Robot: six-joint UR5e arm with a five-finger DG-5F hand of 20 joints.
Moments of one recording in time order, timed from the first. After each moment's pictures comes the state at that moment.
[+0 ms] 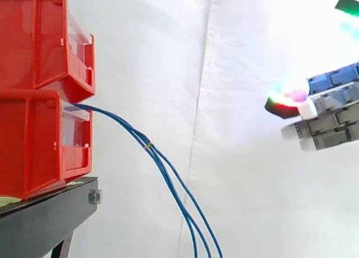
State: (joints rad) arm 0.09 -1.86 -1.66 -2.74 -1.17 -0.12
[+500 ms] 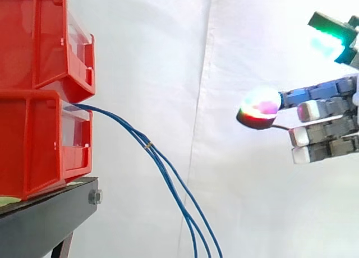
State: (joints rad) arm 0.13 -1.97 -1.66 -2.54 -1.05 -0.14
